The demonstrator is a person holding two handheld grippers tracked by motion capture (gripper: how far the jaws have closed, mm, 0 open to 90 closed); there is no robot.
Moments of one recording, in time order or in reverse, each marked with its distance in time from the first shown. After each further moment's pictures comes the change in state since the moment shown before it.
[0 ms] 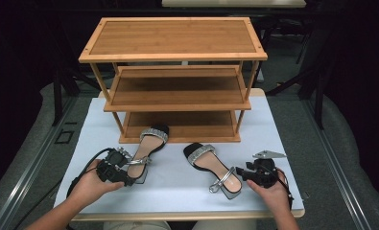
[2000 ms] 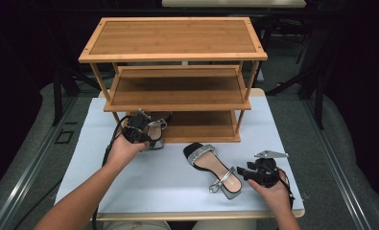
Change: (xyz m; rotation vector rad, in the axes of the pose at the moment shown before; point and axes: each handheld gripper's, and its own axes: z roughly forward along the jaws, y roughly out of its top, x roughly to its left) left arm 0.031 0.114 0.020 -0.117 0.062 -0.219; right arm -0.006 -0.001 0.000 0.004 0.015 0.007
